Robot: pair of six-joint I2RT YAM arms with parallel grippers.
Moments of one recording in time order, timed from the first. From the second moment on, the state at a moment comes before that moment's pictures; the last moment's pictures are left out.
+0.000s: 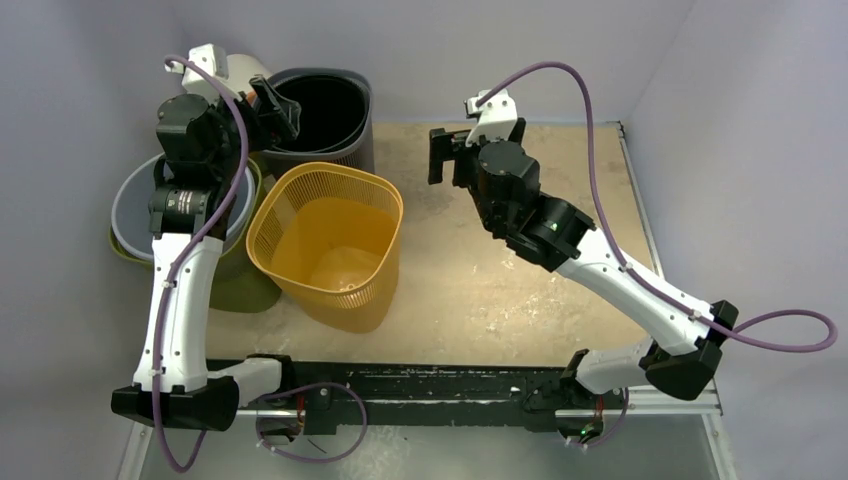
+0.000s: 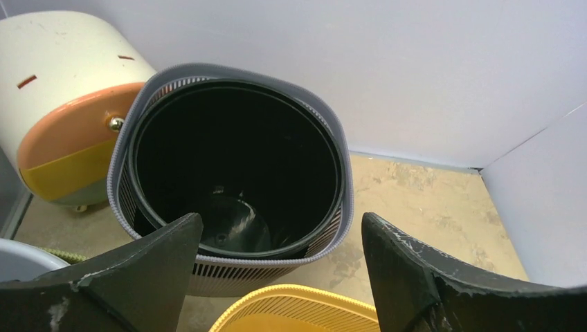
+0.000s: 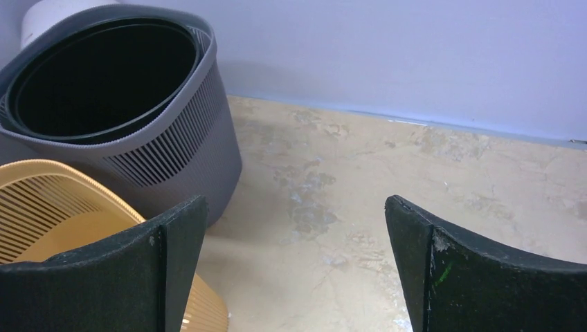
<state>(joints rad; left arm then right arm) -0.05 1.18 1.58 -0.49 0.07 -0.33 0.93 1.34 1.54 -0.31 0.73 0.11</state>
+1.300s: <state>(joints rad) -0.05 1.15 1.56 -0.55 0.07 -0.33 1.01 1.42 1.49 -0.36 0.22 0.08</state>
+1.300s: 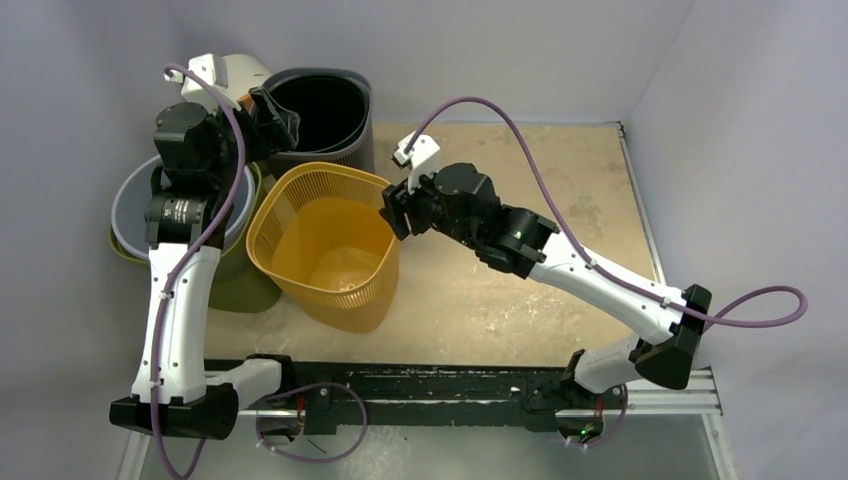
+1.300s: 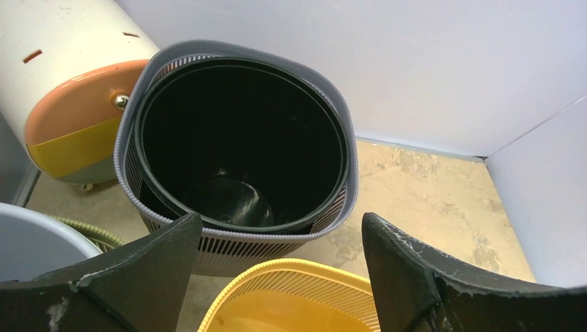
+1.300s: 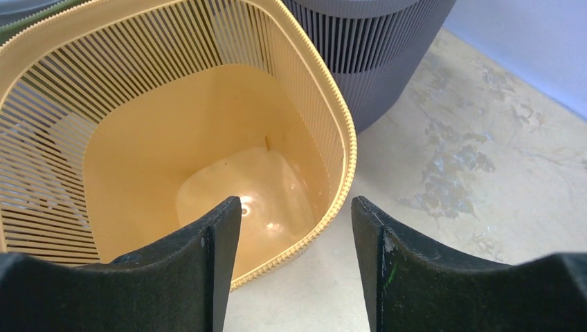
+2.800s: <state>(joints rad) -0.05 1.11 1.46 -0.56 0.03 -0.30 0.88 1.51 1.61 -0.59 0.71 0.22</state>
